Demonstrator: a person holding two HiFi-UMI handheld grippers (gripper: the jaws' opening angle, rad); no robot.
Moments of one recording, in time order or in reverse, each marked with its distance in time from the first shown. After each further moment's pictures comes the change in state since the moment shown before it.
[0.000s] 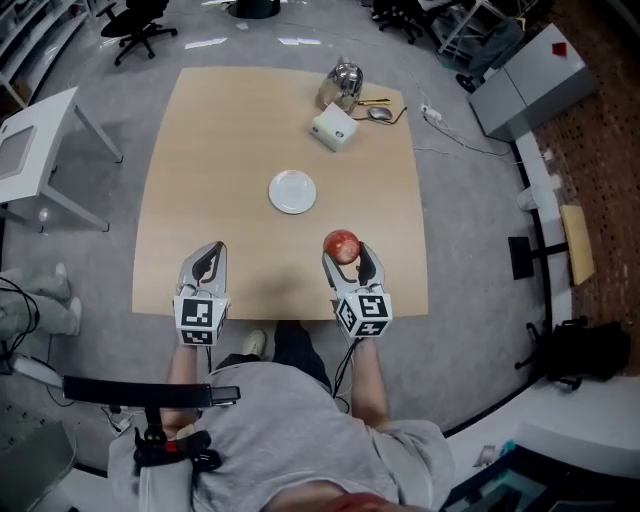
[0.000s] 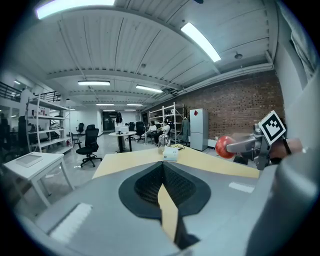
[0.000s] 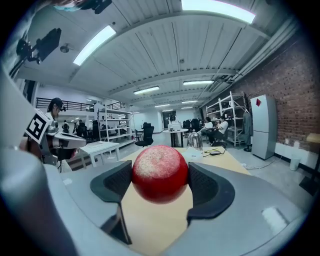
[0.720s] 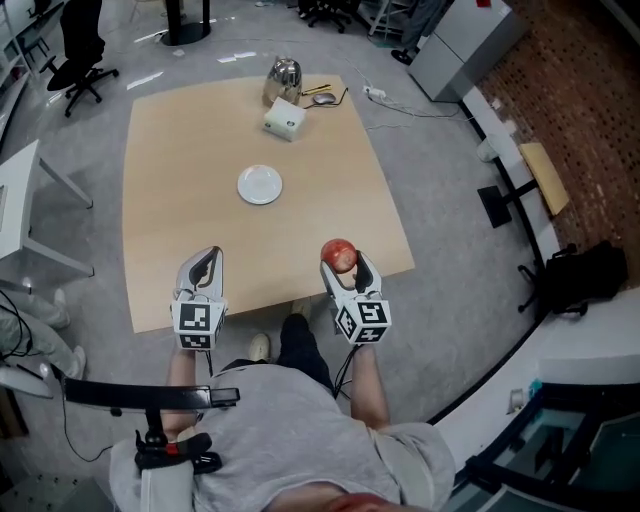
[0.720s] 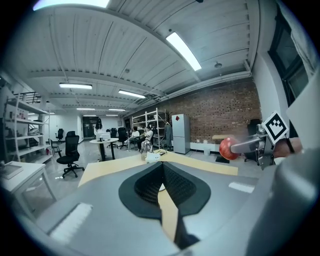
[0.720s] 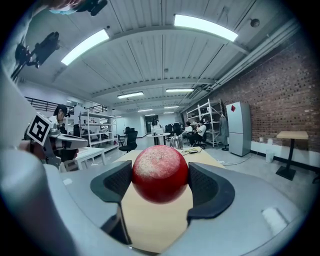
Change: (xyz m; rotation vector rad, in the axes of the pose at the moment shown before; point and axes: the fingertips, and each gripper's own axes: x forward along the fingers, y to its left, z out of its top) left arm -0.036 -0.043 0.011 0.081 -0.077 -0.202; right arm -0.118 0.016 -0.020 0.071 -0.053 -0.220
